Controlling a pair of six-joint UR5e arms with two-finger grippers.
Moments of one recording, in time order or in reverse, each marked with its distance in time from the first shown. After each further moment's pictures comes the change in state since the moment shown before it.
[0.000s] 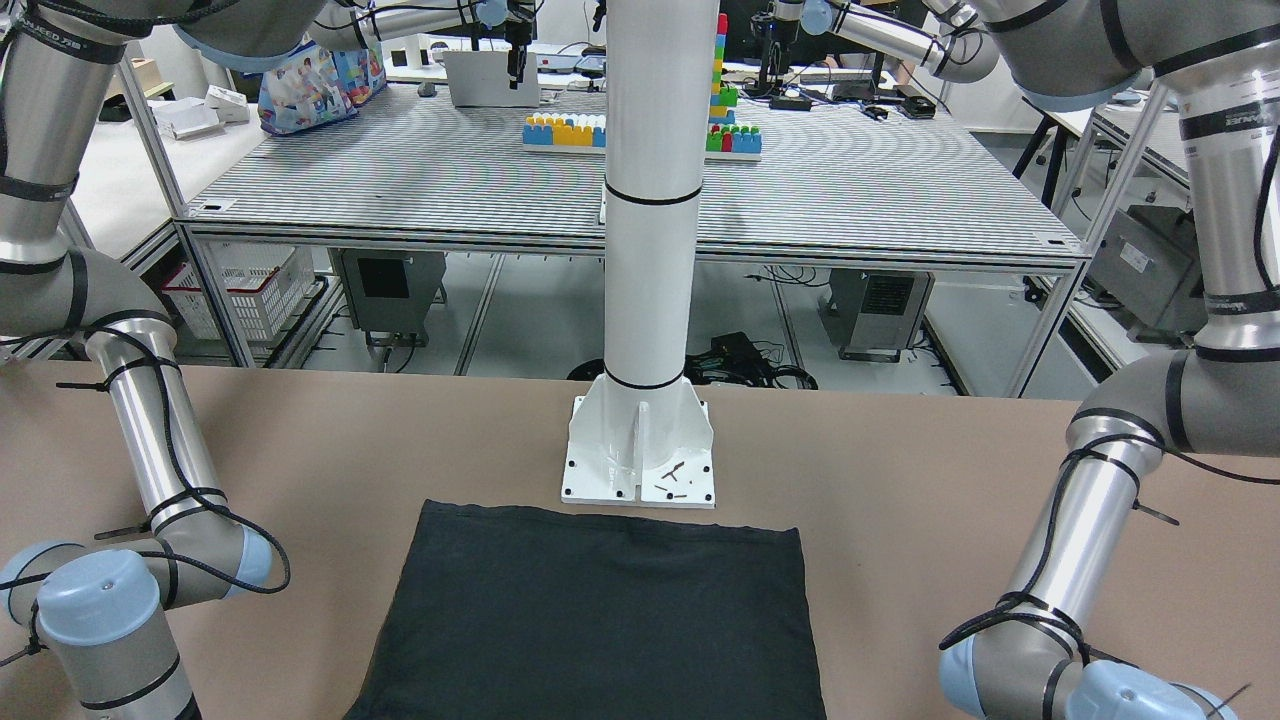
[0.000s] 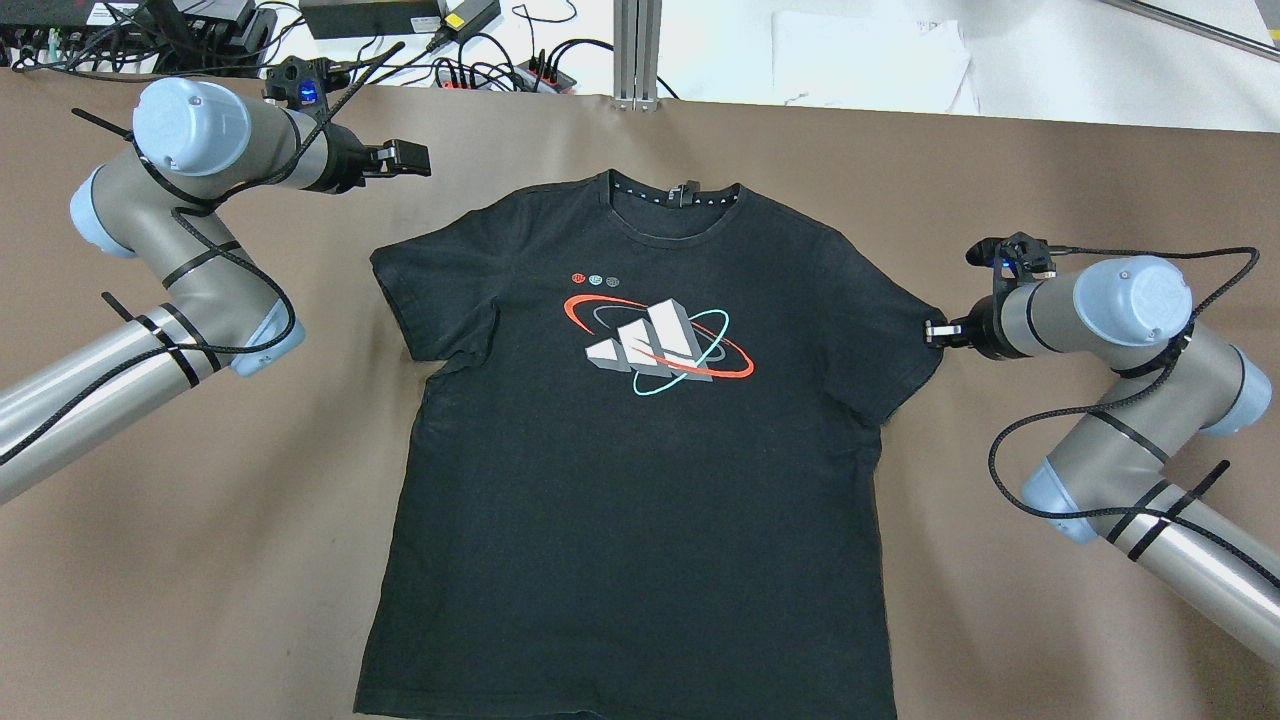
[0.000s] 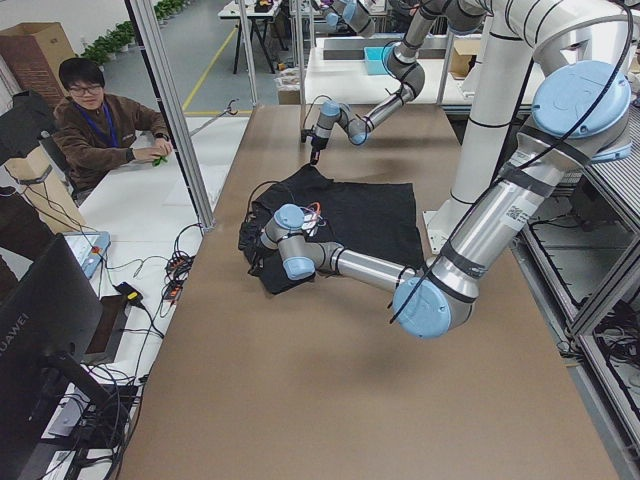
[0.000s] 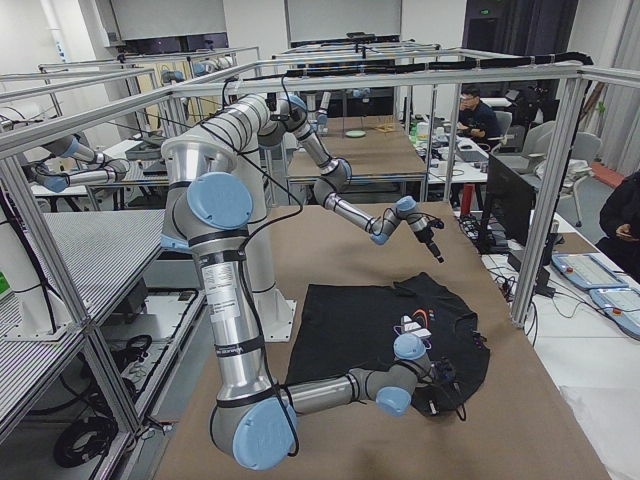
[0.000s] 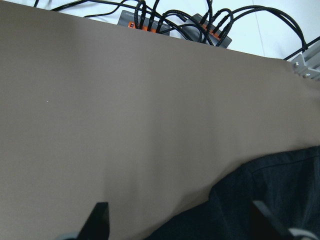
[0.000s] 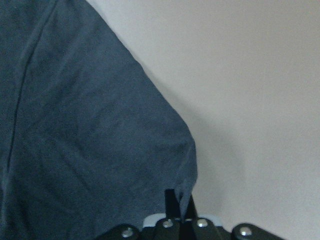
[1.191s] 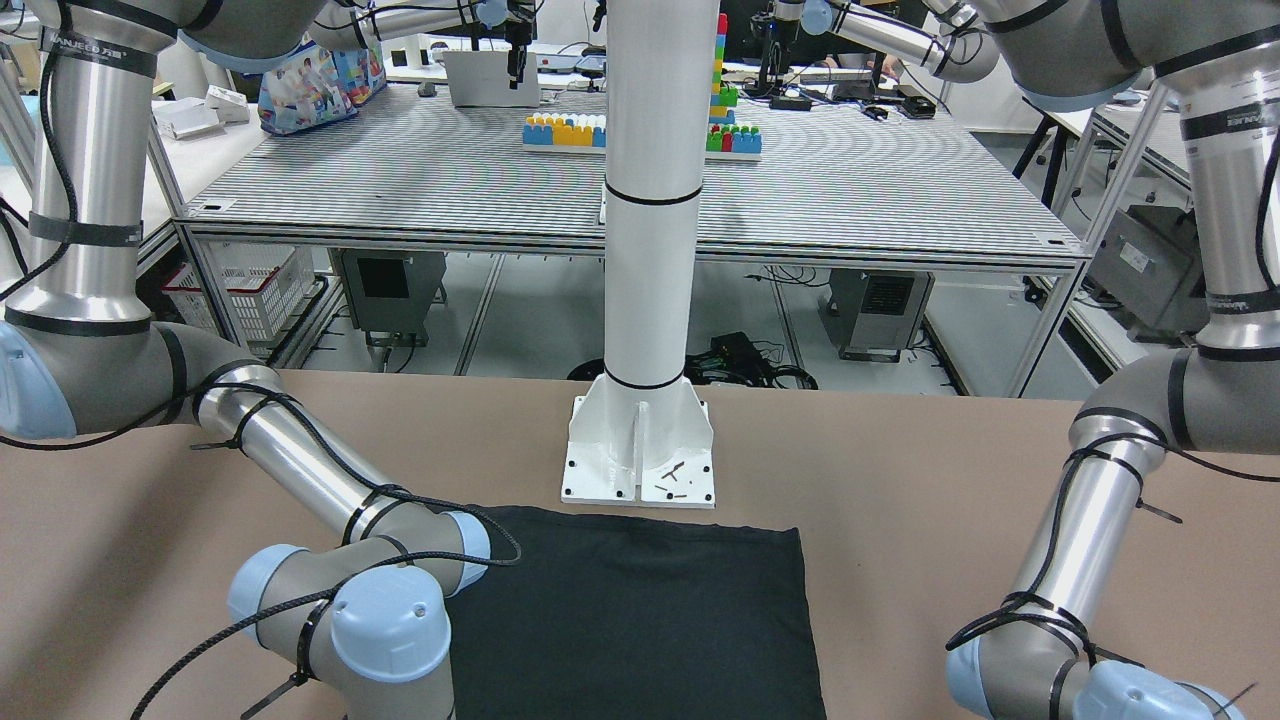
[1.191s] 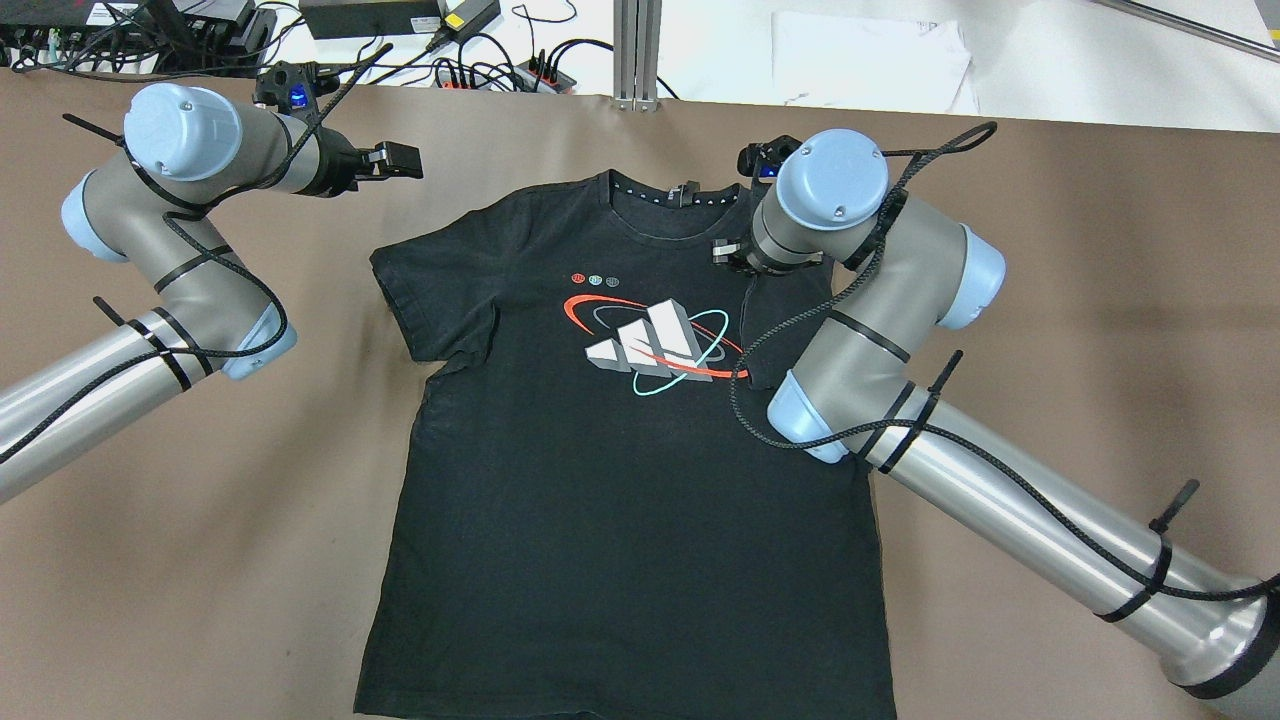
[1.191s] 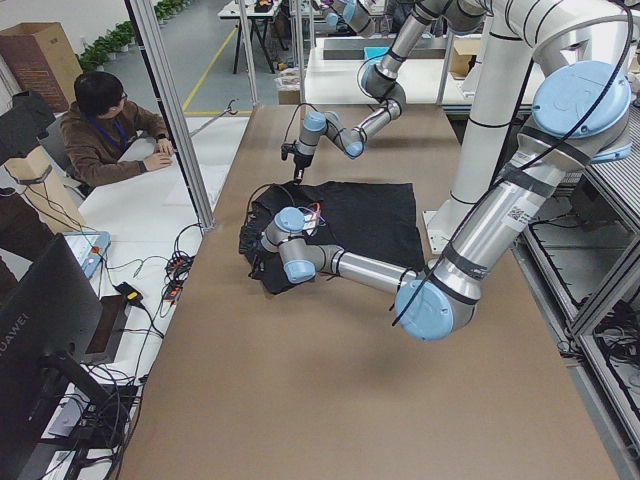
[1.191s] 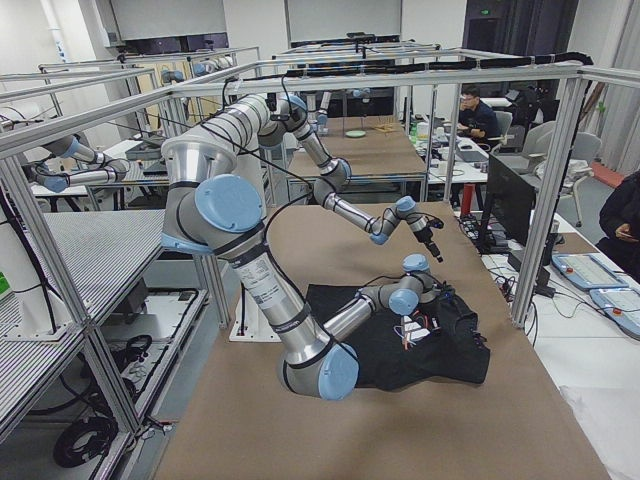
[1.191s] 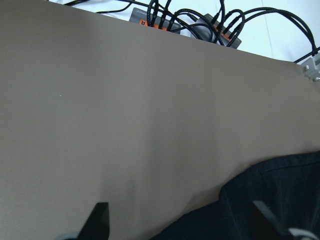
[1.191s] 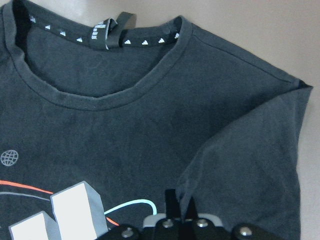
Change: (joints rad) left arm -0.002 0.015 -0.003 -0.006 0.001 -0.030; right arm -0.109 0.465 -0.071 -0.459 -0.126 0.038
